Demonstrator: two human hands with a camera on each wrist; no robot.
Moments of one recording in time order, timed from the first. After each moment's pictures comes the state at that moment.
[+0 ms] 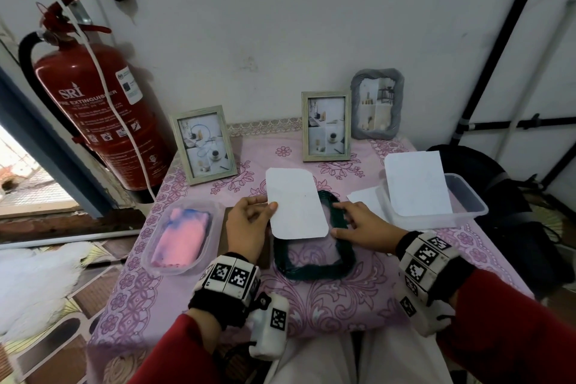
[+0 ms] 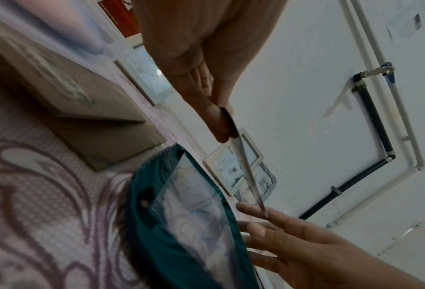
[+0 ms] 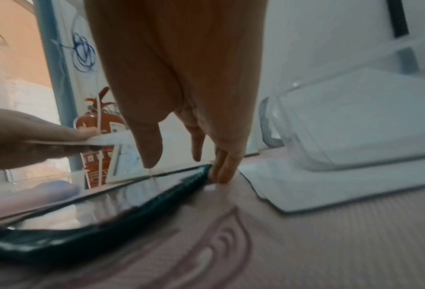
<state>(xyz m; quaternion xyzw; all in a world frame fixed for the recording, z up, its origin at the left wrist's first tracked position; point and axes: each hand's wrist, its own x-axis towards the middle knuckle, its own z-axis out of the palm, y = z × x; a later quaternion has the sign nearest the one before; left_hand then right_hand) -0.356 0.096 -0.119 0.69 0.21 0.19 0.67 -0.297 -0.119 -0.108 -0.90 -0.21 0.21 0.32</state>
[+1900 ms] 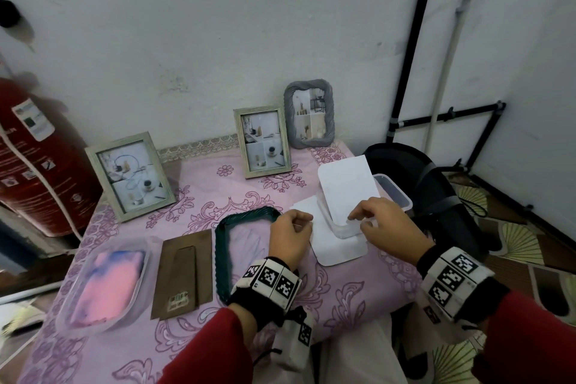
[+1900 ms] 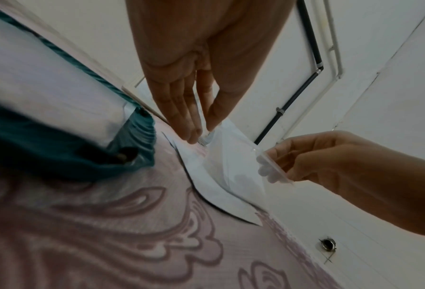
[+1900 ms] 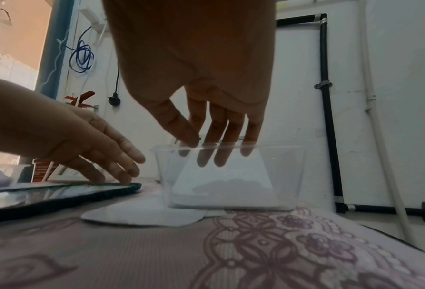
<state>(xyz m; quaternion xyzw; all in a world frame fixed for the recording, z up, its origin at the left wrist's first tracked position) -0.304 -0.048 -0.127 0.83 0.06 0.07 0.56 -0.306 -0.238 -0.088 -0.94 -0.13 -0.01 0.31</state>
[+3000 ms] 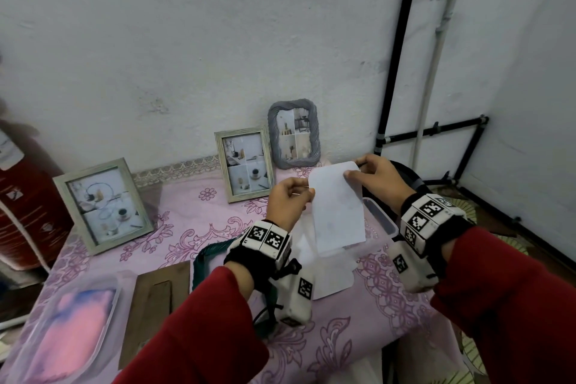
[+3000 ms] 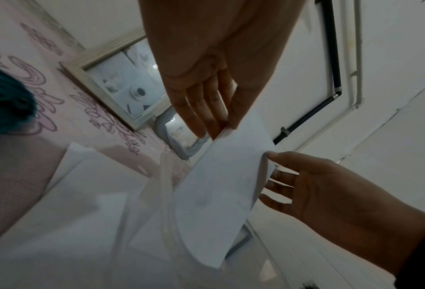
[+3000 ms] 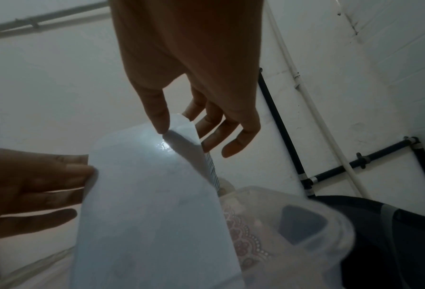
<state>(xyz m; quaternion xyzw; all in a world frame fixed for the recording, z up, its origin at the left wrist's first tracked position) -0.226 -0.080 -0.060 0.74 0.02 0.02 0.67 -0.197 -0.263 -0.048 -0.81 0.01 -0.06 0.58</state>
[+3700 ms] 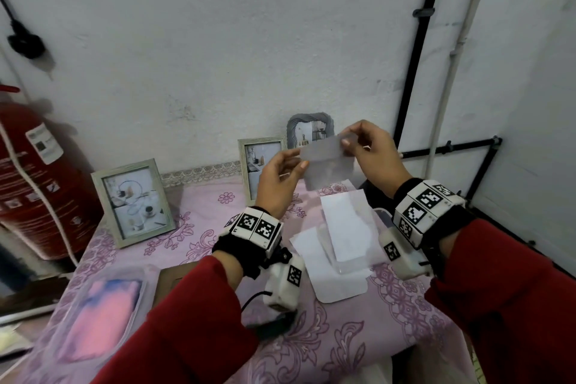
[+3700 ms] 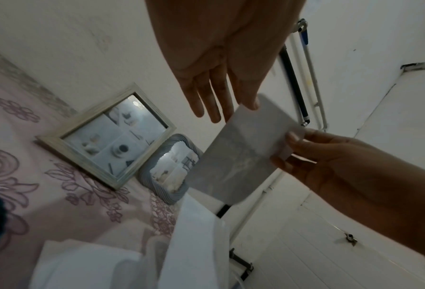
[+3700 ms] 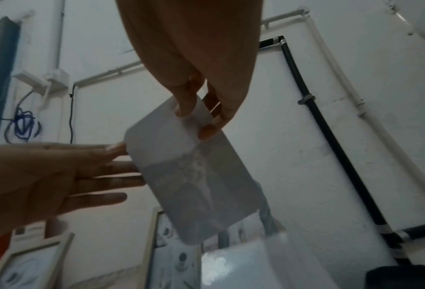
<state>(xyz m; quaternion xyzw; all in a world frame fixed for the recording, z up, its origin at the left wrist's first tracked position) -0.238 -0.037 -0.010 0.73 -0.08 0.17 0.66 -0.209 -0.210 0.022 -0.78 -0.14 -0.20 0.58</state>
